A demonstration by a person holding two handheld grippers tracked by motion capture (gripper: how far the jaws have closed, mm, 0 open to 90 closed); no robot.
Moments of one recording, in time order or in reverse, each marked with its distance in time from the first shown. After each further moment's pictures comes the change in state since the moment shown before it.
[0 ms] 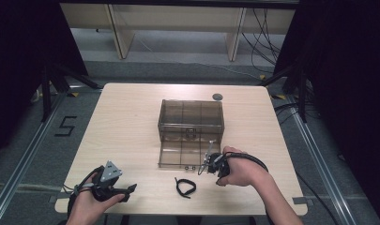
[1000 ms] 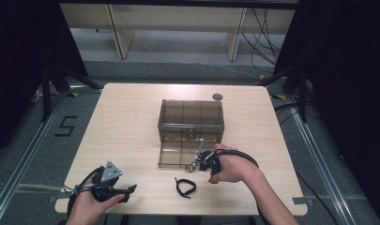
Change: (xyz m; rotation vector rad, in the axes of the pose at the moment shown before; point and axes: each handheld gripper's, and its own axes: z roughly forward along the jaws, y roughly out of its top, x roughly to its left) left arm -0.001 -0.001 0.001 -0.002 0.002 -0.008; right arm -0.002 0.025 0.002 0.001 0.023 -0.052
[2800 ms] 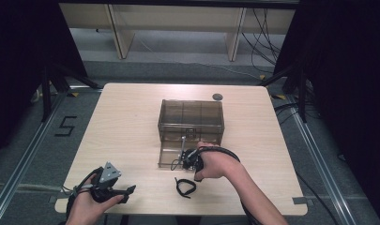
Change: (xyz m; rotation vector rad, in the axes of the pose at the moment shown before) left arm 0.000 -0.002 -0.002 0.005 -0.001 -0.008; right arm 0.005 0.048 0.004 0.015 0.015 -0.044
